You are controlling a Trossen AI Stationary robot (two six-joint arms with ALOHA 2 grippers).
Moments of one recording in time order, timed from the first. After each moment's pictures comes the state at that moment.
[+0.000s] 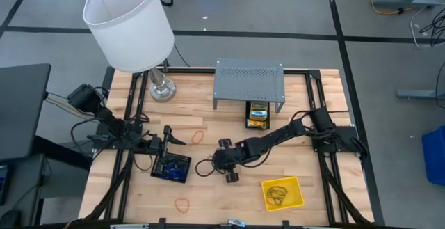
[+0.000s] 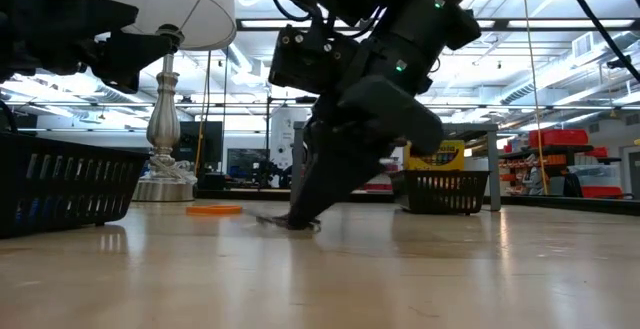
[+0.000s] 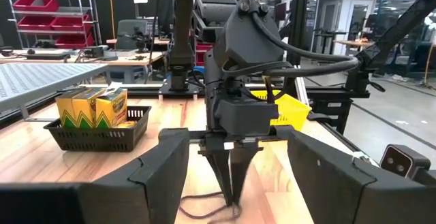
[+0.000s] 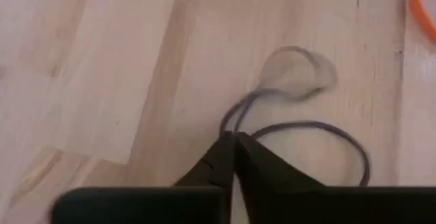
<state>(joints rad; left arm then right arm) -0.65 1.43 0.00 1.51 -0.61 0.03 0.27 2.12 1.35 -0.27 0.08 -0.01</state>
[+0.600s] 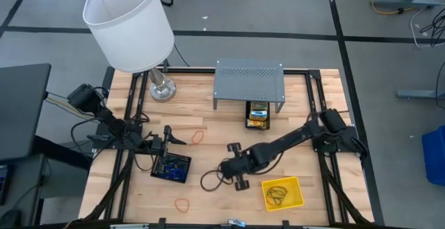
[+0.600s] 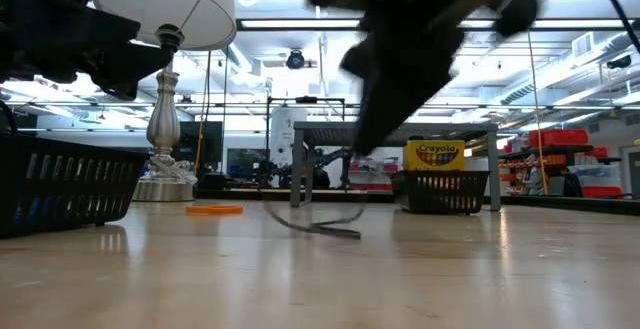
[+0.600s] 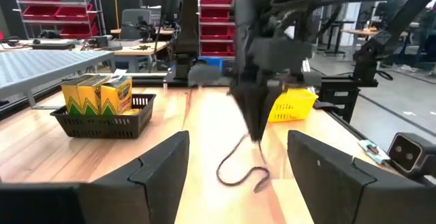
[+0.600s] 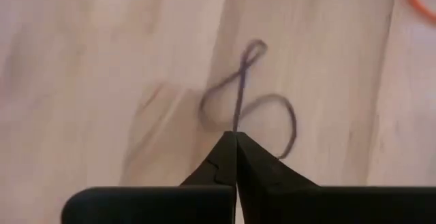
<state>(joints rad) -0.65 1.43 0.00 1.46 -0.63 0.01 0.39 2.00 1.47 -0.61 0.14 0.11</state>
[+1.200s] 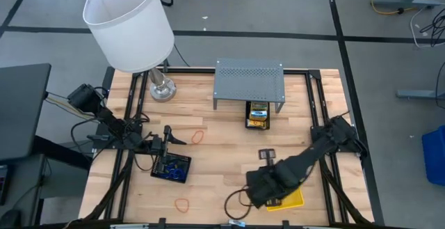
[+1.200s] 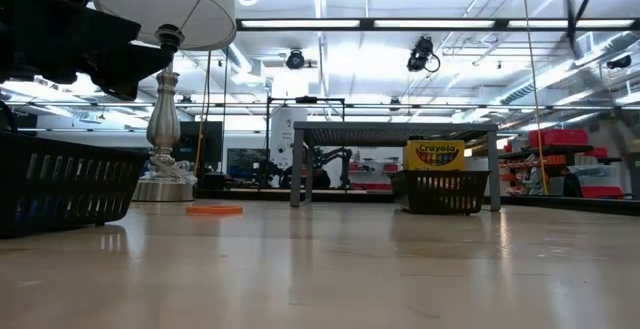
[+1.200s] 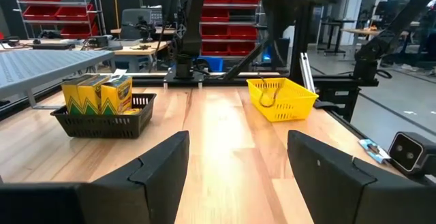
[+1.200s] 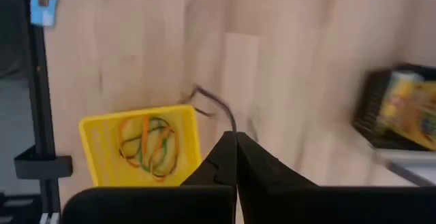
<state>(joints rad) -0.65 1.43 0.01 1.46 -0.63 0.01 0.62 1.98 1.98 -1.55 0.17 0.51</state>
